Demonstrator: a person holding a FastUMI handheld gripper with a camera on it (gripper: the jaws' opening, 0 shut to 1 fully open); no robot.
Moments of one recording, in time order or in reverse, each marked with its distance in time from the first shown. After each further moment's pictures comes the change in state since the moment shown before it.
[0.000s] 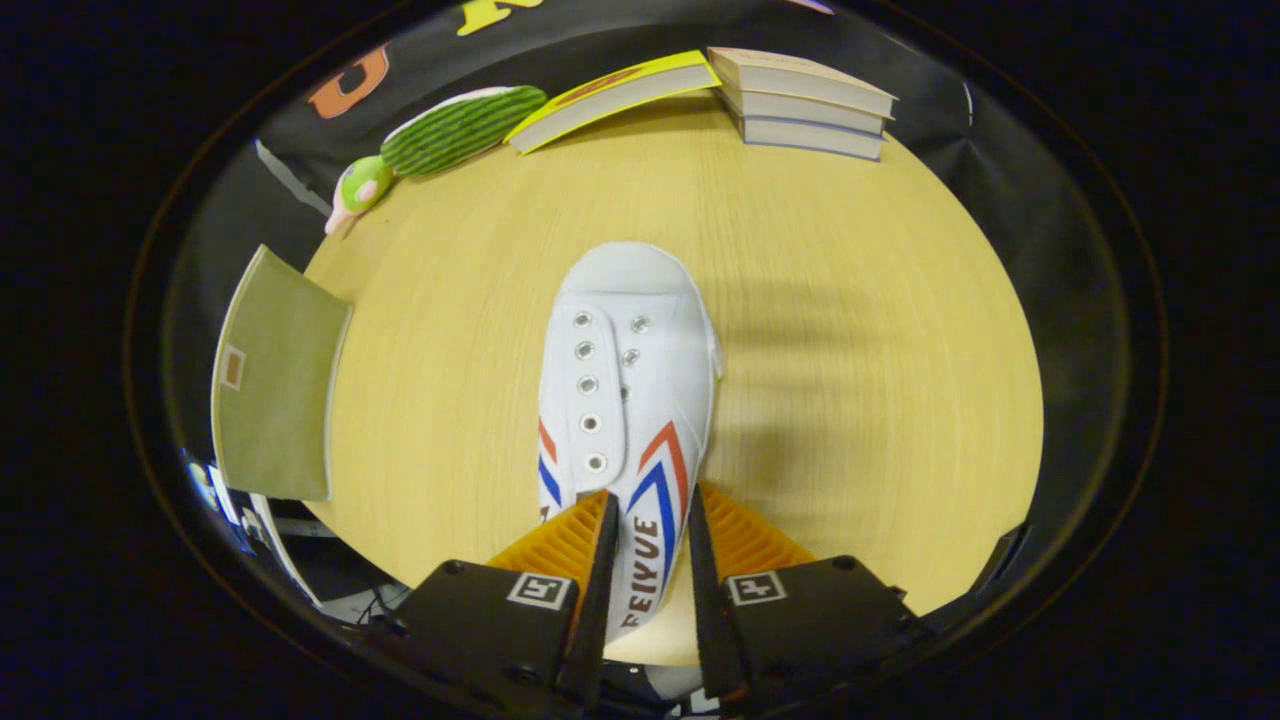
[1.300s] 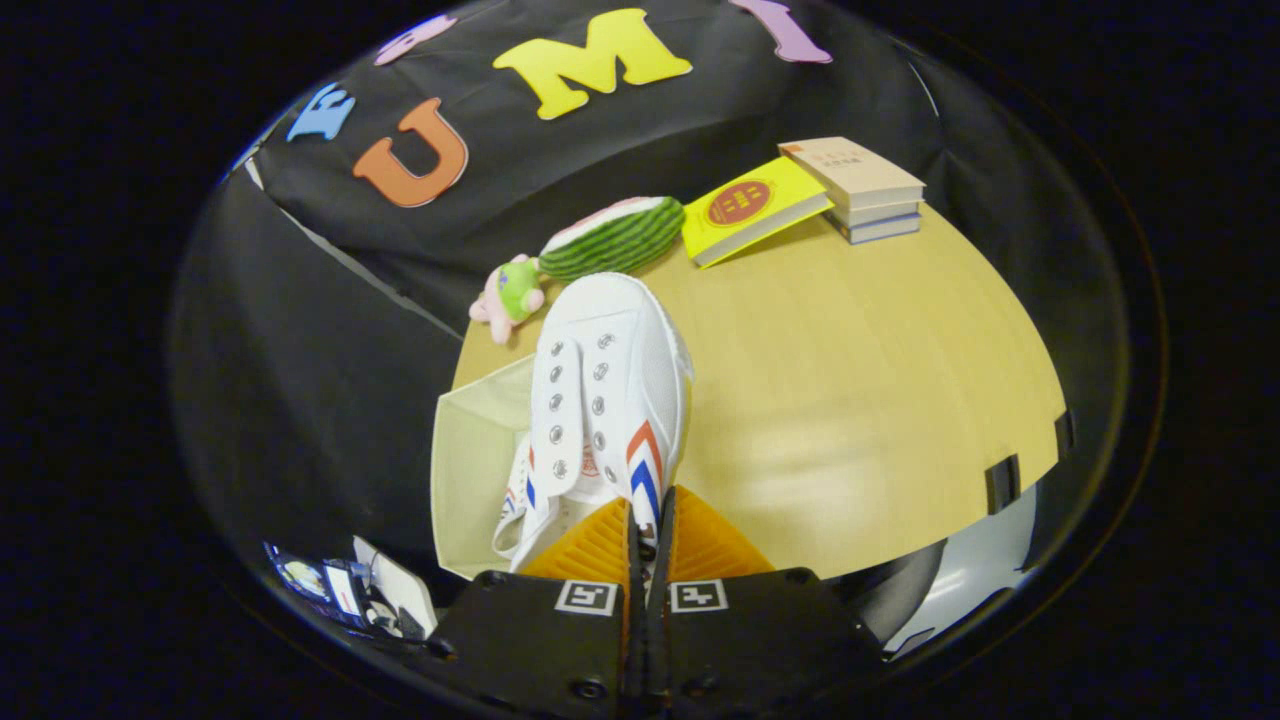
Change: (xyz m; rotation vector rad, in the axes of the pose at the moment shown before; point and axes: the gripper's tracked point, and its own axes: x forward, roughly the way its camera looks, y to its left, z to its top) arm -0.182 0.298 0.039 0.189 -0.227 0.211
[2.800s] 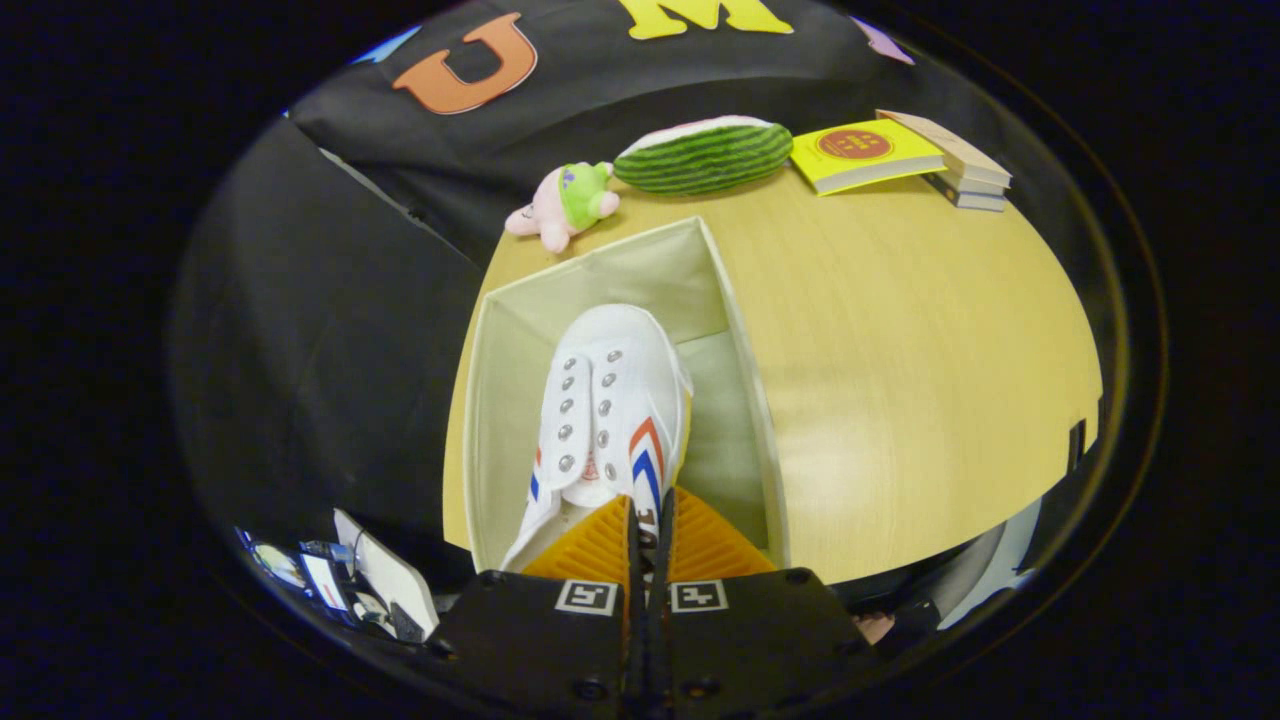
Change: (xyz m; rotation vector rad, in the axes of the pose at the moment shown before) arm 0.122 0.116 -0.085 -0.062 0.120 -0.040
